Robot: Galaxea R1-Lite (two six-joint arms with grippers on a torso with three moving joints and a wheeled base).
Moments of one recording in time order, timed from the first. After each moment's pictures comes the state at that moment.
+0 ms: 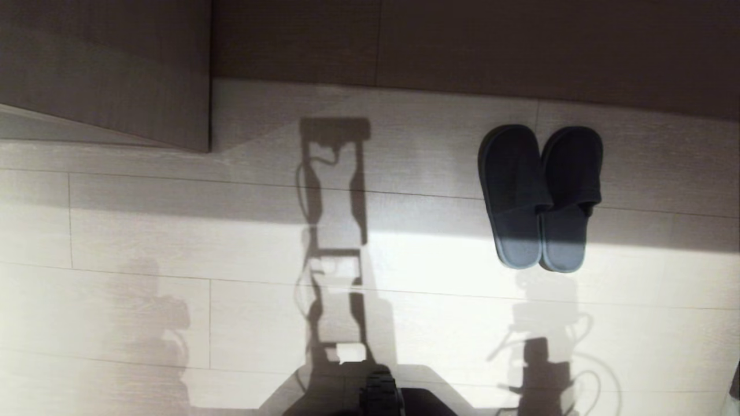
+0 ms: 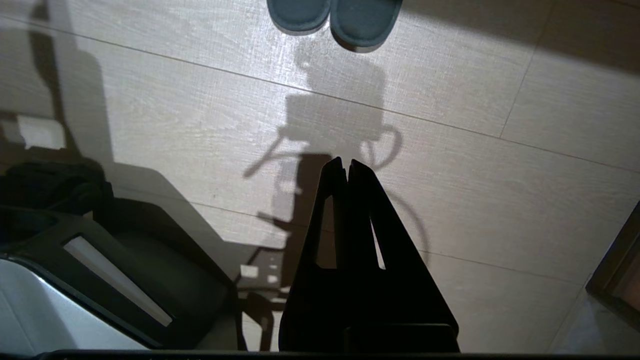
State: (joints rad) left arm 0.00 0.00 0.00 0.00 0.00 -0.01; right arm 0.00 0.00 0.00 0.00 0.02 -0.11
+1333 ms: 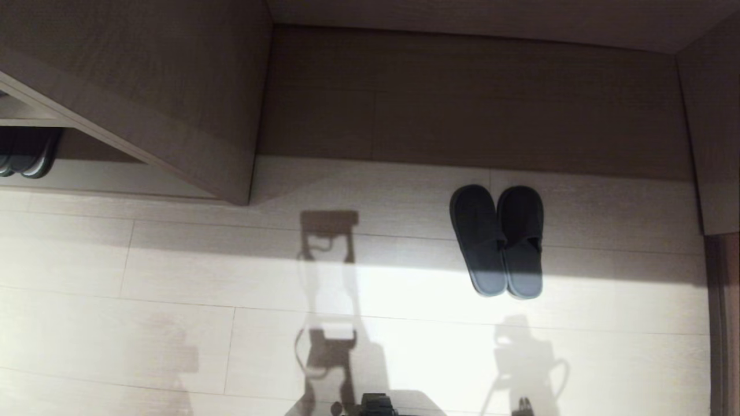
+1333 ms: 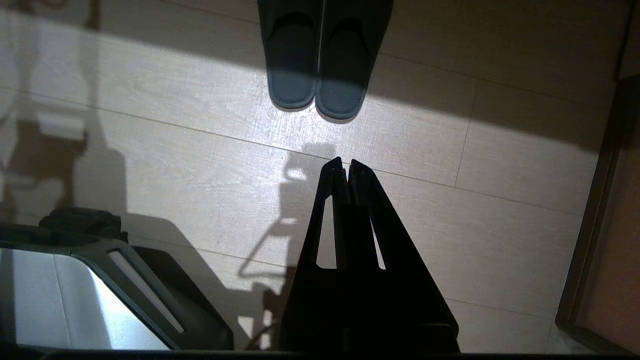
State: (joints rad) left arm 0.00 0.00 0.00 0.00 0.00 -0.01; right arm 0.00 0.00 0.00 0.00 0.02 -0.11
